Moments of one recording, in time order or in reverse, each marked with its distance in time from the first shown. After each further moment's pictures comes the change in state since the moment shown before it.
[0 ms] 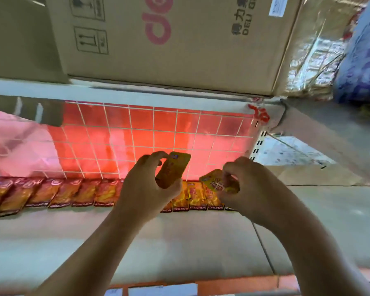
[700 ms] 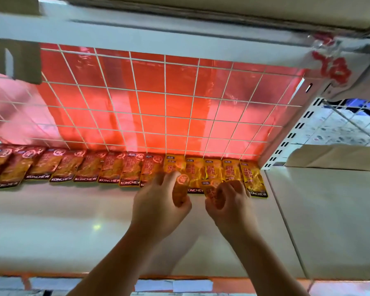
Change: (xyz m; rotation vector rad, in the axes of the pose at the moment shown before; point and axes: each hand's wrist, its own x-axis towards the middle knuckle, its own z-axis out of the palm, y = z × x) left_hand -0.054 -0.073 0.083 0.361 -0.114 -0.125; right_hand 0.016 0.058 0.220 0.195 0.099 0.255
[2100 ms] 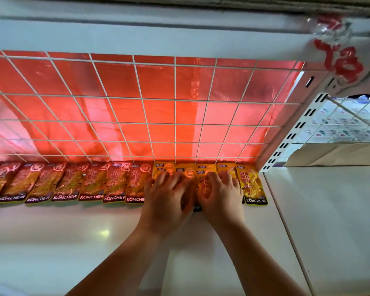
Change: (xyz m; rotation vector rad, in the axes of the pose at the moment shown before) left_hand 0.049 0.002 0.059 0.181 -0.130 0.219; right_hand 0.055 0.014 0.038 -0.141 0.020 0.075
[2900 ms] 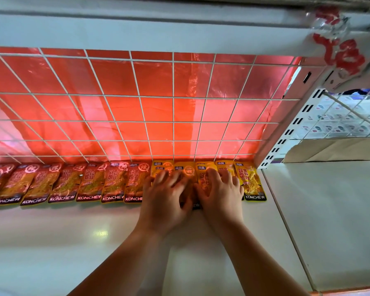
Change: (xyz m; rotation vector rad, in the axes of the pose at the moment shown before) left_hand 0.002 -0.005 0.007 -0.002 -0.014 0.007; right_hand -0.002 0.001 0.005 -0.034 0.035 0.028
